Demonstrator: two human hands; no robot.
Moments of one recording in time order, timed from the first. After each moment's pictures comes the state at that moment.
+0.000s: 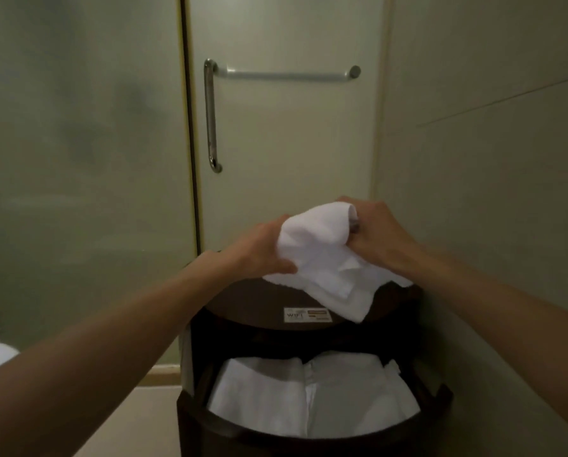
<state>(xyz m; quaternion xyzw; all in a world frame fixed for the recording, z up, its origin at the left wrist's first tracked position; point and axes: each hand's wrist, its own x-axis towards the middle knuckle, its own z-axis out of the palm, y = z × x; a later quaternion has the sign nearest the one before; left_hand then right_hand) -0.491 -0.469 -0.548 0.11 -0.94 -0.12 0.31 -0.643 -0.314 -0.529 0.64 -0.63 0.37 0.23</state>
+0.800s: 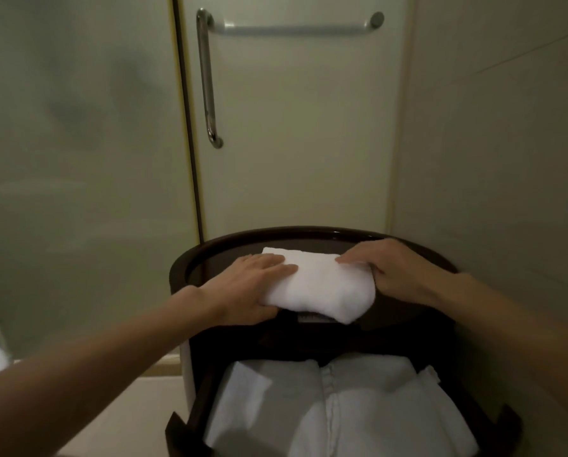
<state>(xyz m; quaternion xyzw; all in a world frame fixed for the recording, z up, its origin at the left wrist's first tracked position) -0.491 -0.535 -0.630 0.10 -0.98 0.09 0.15 -0.710 -0.358 -0.610 0.72 -0.64 0.23 0.16</state>
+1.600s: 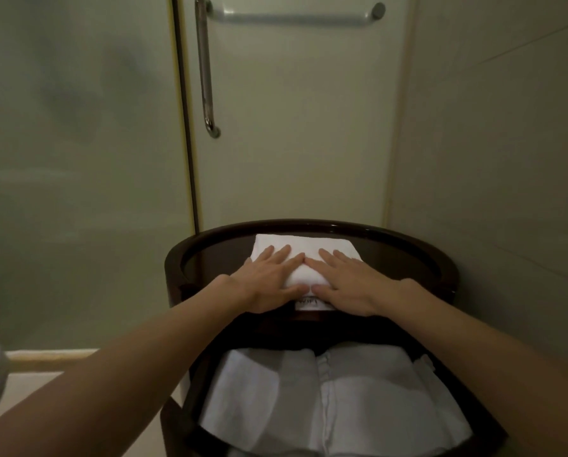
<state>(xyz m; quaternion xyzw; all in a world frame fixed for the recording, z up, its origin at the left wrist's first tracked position) -0.533 -0.532 -0.648 0.21 -0.98 0.02 0.05 -0.673 -0.397 -0.645 0.61 -0.79 0.01 0.03</state>
